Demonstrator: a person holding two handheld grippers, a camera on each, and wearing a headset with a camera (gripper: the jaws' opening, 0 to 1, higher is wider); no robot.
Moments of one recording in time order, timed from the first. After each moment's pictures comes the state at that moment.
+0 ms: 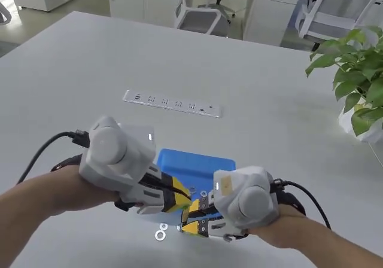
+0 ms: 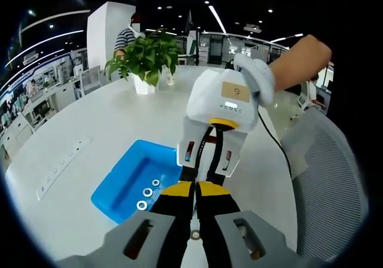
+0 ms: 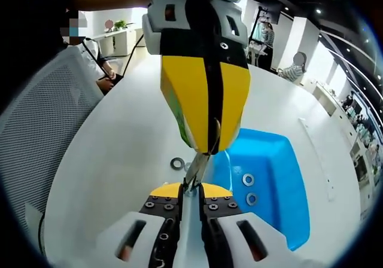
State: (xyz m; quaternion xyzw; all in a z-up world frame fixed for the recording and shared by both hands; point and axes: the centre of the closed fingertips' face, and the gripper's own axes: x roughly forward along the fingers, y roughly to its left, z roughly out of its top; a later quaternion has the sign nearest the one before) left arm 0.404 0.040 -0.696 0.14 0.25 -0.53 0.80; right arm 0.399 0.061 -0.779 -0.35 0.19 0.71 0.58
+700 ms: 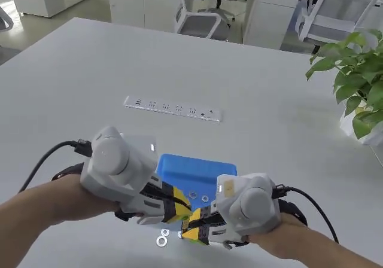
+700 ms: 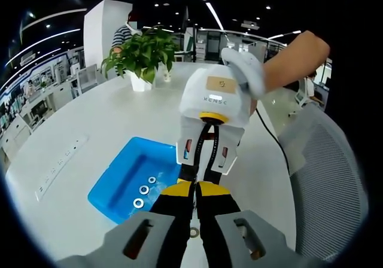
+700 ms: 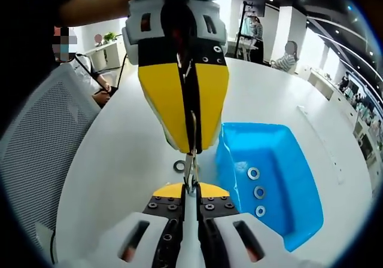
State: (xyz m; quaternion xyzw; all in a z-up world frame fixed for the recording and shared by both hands) left arm 0.400 0.040 -0.702 0.15 0.25 -0.53 0.79; right arm 0.396 0.061 -0.779 -0.30 0.23 0.70 0.60
